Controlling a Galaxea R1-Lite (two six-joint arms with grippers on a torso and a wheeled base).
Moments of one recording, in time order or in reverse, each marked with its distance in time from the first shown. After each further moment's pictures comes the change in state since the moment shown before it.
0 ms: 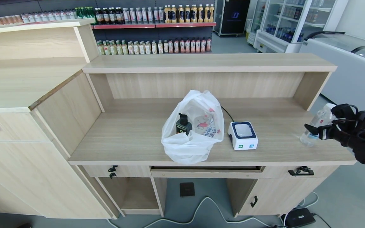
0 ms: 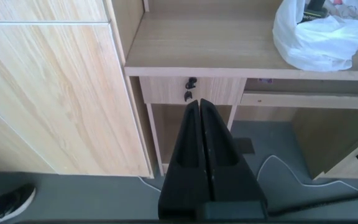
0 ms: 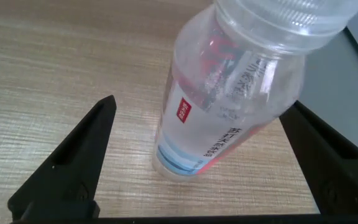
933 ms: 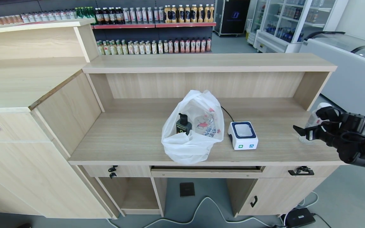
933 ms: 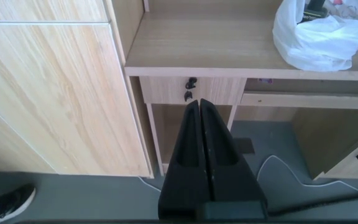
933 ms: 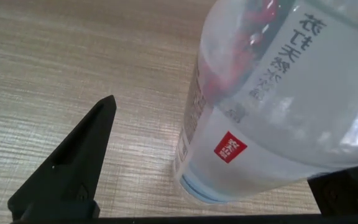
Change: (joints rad) left arm 0.001 0.000 0.000 0.000 0.000 0.000; right arm 0.059 0.105 -0.102 -0.007 -0.024 -0.024
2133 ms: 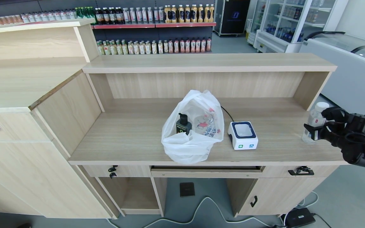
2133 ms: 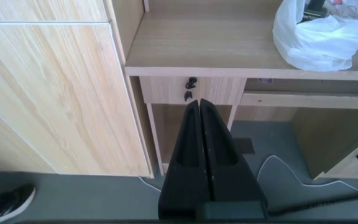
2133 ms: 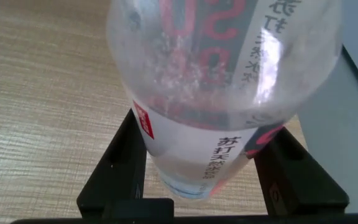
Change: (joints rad) left arm 0.000 0.000 0.000 0.000 0.000 0.000; right arm -0.036 0.015 -0.023 -0.013 -0.007 0.004
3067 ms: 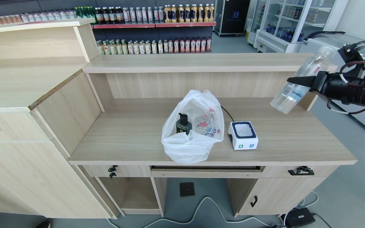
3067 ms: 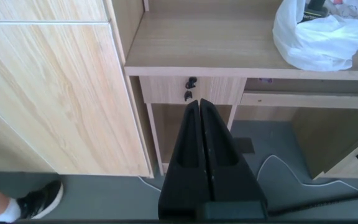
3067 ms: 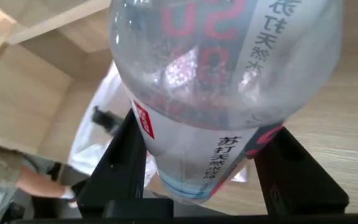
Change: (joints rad) left arm 0.000 0.000 0.000 0.000 0.000 0.000; right arm 0.287 -0.666 0.054 0.602 0.274 0.651
